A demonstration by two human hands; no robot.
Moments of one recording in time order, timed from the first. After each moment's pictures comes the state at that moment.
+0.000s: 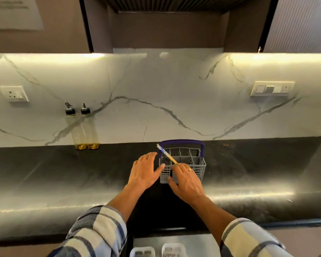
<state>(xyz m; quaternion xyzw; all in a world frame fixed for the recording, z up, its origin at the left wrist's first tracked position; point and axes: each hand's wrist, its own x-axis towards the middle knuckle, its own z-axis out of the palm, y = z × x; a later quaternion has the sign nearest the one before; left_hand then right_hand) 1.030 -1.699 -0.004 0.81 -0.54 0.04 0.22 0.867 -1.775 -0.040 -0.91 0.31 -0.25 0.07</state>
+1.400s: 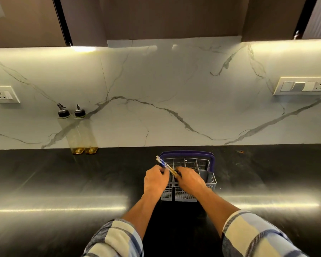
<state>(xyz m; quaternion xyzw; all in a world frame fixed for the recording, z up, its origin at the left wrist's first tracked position) 1.038 -1.815 -0.038 0.86 -0.33 -0.16 0.37 0.932 -1.909 -0.042 -0.89 0.38 -0.04 0.23</state>
